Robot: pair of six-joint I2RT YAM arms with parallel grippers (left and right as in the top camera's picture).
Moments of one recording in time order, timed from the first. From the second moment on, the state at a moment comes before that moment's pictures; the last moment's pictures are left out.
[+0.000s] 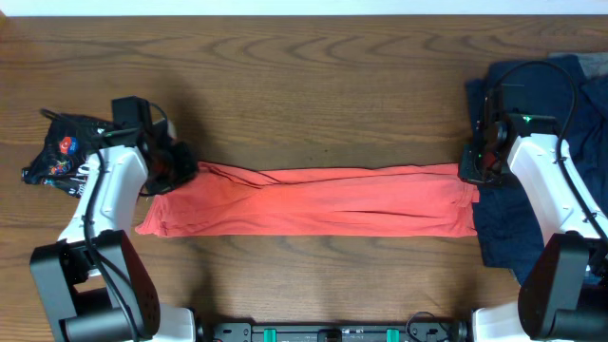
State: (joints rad) left arm 0.19 1.64 1.07 -0.80 0.27 -0.24; right arm -0.07 1.65 1.16 -0.96 0.12 0.20
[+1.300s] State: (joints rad) left arm -0.03 1.64 1.10 -0.92 0.29 -0.17; right arm -0.07 1.65 1.16 -0.97 0.12 0.20
